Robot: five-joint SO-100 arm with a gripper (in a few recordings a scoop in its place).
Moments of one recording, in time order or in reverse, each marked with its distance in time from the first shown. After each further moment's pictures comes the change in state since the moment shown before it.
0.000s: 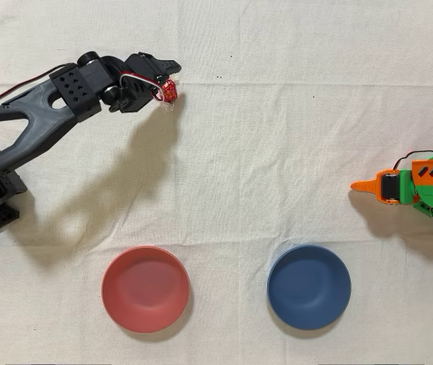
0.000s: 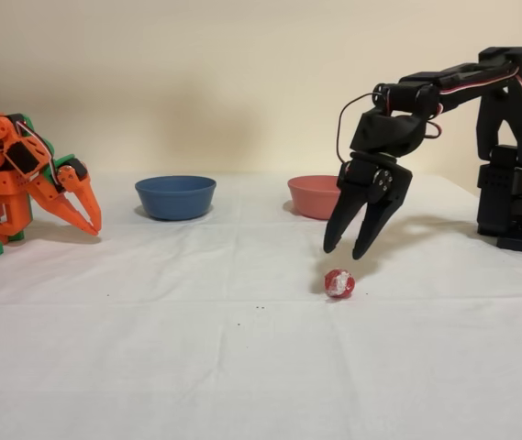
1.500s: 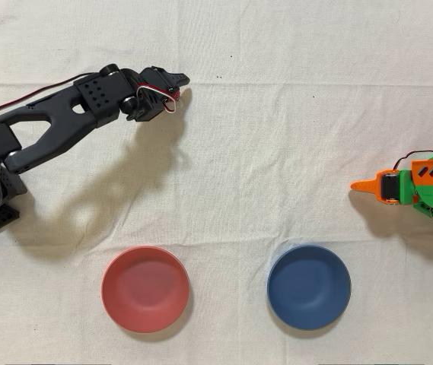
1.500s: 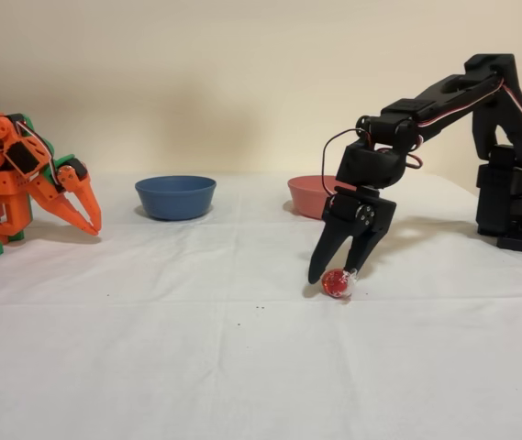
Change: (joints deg) arm 2.5 -8.8 -1.3 -5.9 -1.5
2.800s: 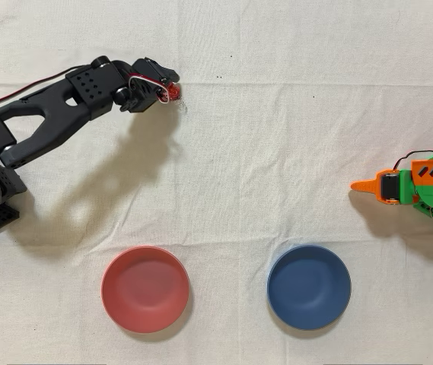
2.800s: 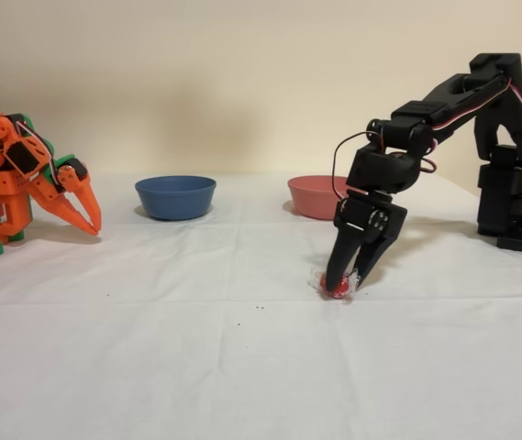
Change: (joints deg) arm -4.0 0.4 2.4 -1.8 0.8
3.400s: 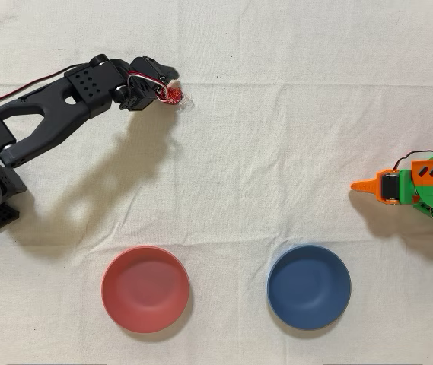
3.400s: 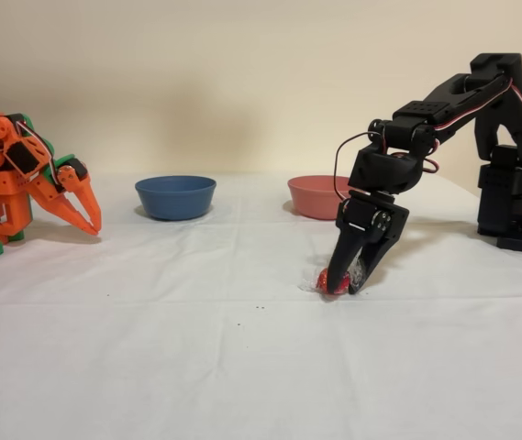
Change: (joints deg) arm 0.0 0.0 -0.2 0.5 -0.2
